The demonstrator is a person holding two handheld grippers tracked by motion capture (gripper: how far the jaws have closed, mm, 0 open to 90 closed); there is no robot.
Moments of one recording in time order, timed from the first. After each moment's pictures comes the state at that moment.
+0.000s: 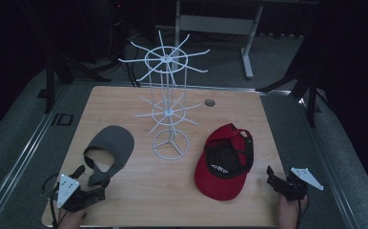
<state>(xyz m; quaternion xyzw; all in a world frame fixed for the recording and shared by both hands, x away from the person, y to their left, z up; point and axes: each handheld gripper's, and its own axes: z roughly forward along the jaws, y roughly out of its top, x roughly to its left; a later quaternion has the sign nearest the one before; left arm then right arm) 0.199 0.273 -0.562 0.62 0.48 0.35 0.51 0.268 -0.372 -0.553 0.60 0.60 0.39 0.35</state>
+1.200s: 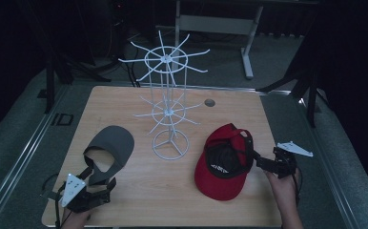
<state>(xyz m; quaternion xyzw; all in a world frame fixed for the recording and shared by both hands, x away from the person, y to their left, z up) 0.197 0.257 -0.557 0.64 0.47 0.31 0.51 0.319 -0.333 -0.494 0.55 0.69 0.39 0.26</state>
